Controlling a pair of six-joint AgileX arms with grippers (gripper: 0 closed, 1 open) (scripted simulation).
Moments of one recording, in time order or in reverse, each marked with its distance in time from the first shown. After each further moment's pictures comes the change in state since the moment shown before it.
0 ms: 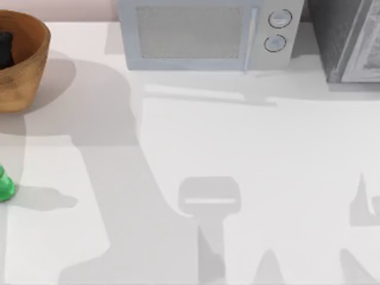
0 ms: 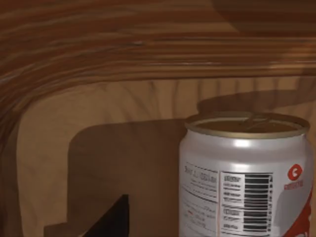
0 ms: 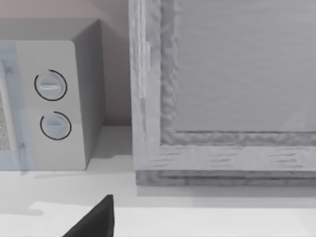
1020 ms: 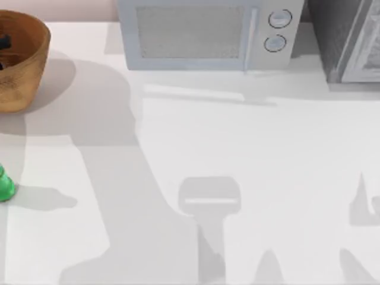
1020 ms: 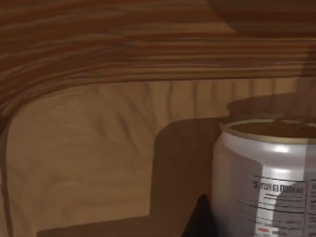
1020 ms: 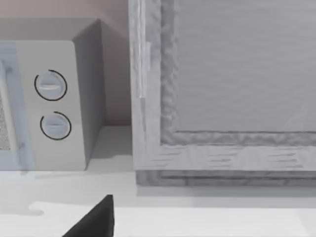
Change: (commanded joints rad) left arm 0.000 0.000 0.000 0.000 0.000 0.000; right arm 0.000 0.000 0.000 0.000 0.000 0.000
